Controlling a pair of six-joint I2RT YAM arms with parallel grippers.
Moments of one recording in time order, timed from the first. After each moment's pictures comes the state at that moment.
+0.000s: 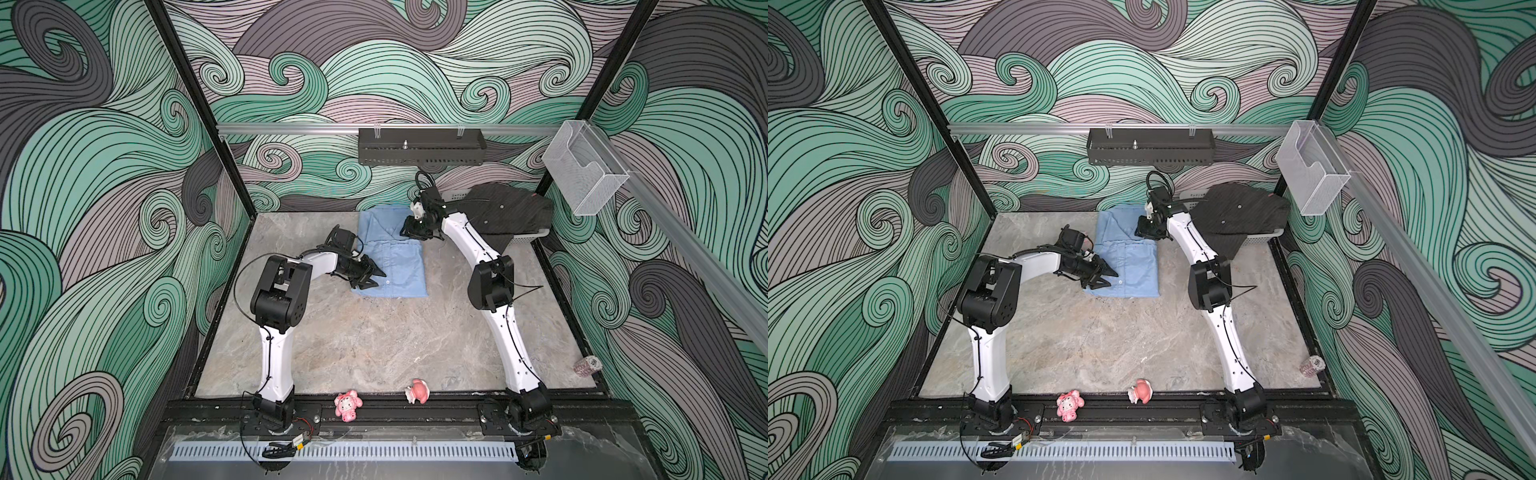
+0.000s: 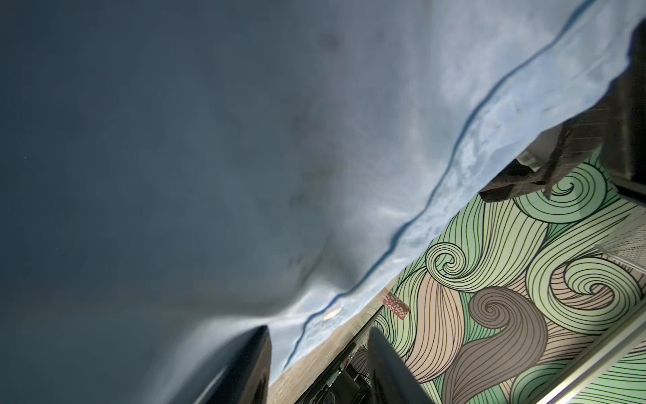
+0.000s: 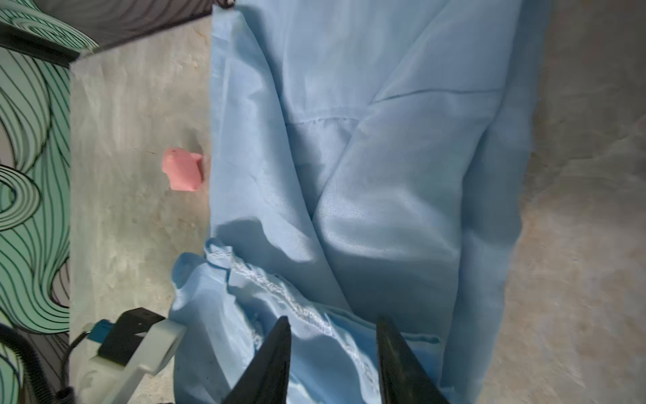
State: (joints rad) left arm -0.30 2.10 1.39 -0.43 0.76 -0.87; right arm 0.36 2.65 2.59 -0.97 -0.33 0.36
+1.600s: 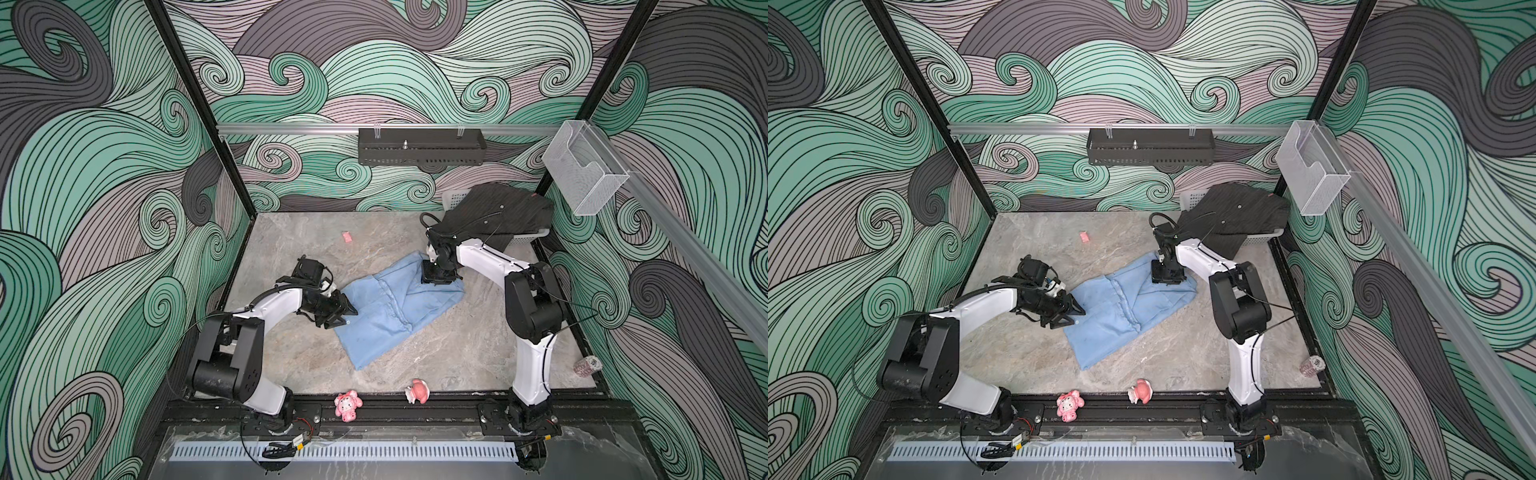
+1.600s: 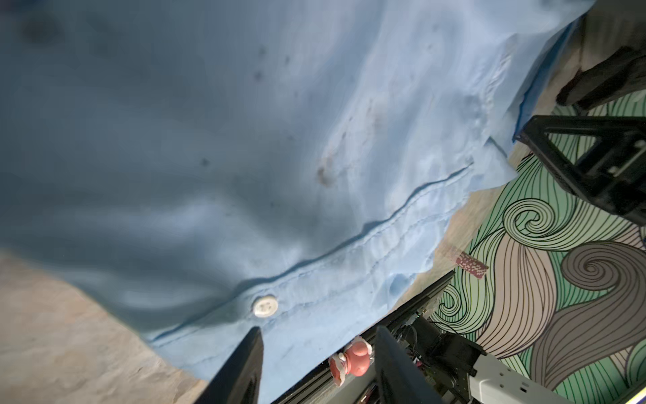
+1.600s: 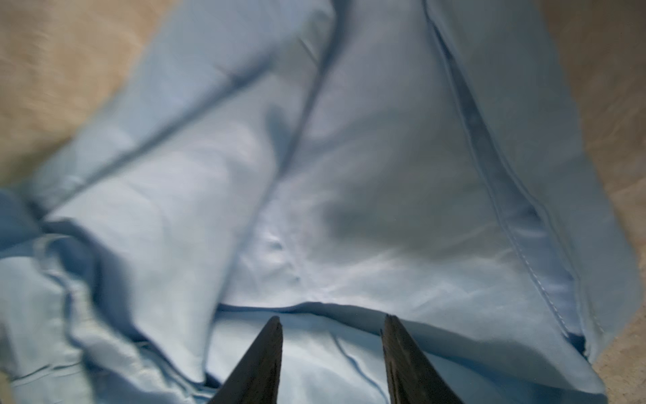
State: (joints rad) left arm -0.21 1.54 0.83 -0.62 0.64 -0.63; right arm 0.42 2.03 1.51 -0.86 -0.13 0.35
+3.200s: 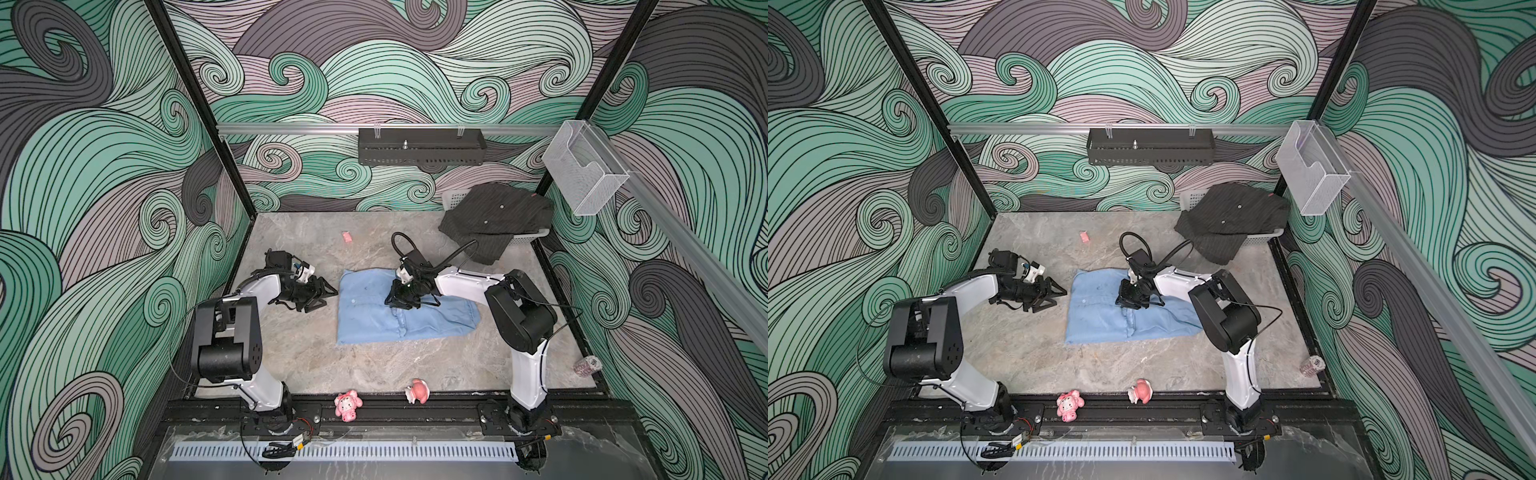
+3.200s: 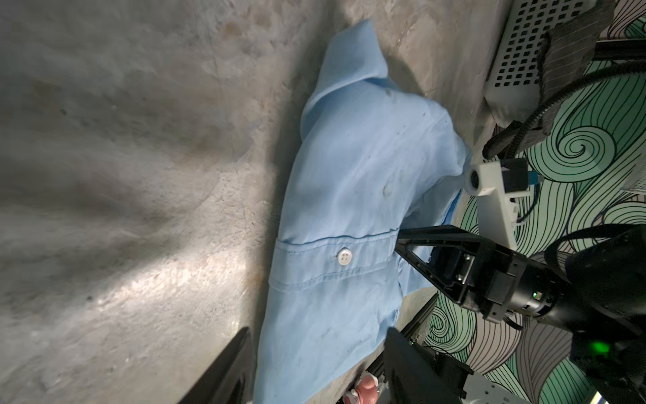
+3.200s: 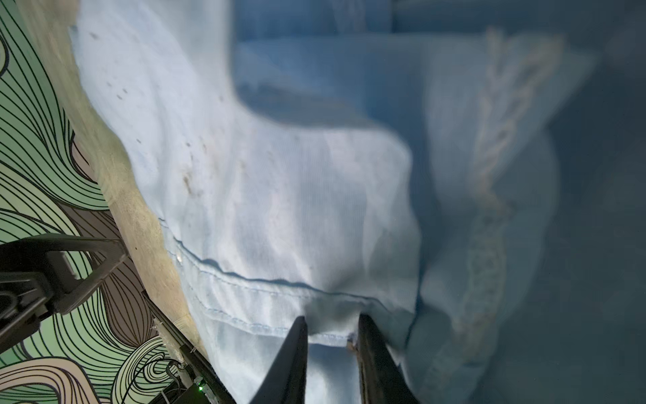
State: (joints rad) left arm 0.08 1.65 0.92 -0.60 0.77 -0.33; right arm 0.64 2.01 1.26 -0.37 -0.43 0.79
